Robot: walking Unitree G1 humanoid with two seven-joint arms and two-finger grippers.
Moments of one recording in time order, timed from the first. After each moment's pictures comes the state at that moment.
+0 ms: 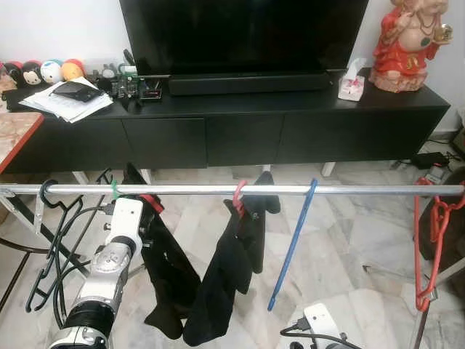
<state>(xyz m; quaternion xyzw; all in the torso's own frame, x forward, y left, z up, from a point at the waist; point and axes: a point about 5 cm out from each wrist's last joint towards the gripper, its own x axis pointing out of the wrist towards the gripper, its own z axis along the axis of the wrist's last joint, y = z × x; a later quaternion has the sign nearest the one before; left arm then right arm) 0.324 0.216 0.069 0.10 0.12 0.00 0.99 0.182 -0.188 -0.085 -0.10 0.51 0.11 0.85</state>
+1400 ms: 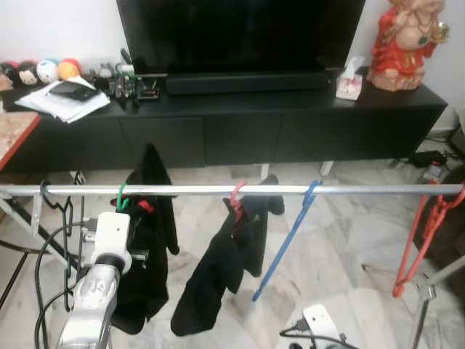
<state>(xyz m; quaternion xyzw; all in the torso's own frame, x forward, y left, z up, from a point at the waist) 0.265 0.225 0.081 0.10 0.02 0.03 0.99 0.182 -0.185 -0.085 -0.10 0.51 0.11 0.85</state>
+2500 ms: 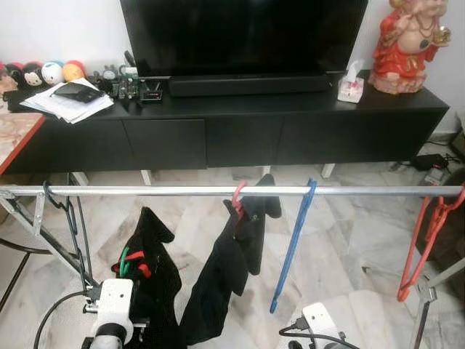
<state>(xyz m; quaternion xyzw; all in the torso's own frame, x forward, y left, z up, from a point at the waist) 0.202 0.215 -0.006 0.09 0.18 0.06 0.98 0.184 -0.185 -0.085 -0.10 0.51 0.11 0.85</state>
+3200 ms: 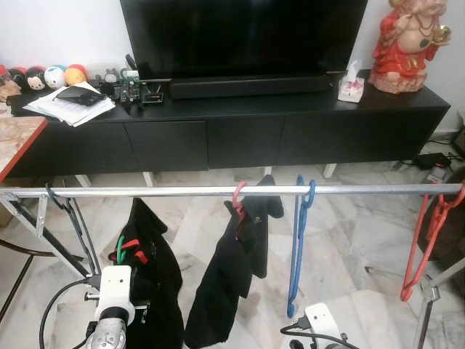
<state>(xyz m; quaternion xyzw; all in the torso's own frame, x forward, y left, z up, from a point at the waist) 0.225 0.219 -0.001 0.08 0.13 0.09 0.98 0.181 -0.187 -0.086 -0.09 0.51 0.09 0.85</state>
